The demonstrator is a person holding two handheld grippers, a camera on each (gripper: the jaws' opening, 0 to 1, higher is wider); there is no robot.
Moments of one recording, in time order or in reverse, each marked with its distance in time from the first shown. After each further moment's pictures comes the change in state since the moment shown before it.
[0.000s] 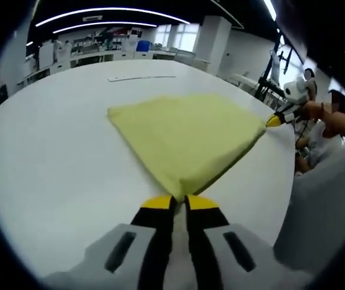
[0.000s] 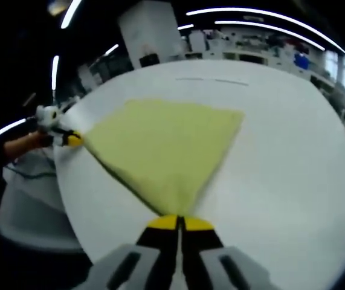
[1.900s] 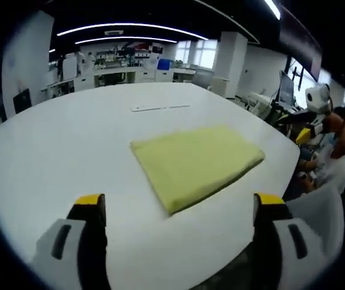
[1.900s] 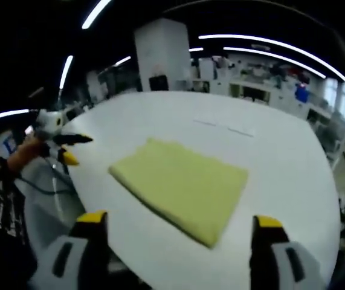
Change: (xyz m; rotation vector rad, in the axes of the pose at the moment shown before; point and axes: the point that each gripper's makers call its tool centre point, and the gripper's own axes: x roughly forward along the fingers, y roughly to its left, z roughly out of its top) left arm -0.082 -0.020 0.049 -0.030 -0.128 0.160; right arm -0.083 0.078 0.072 -0.105 -0.180 -0.065
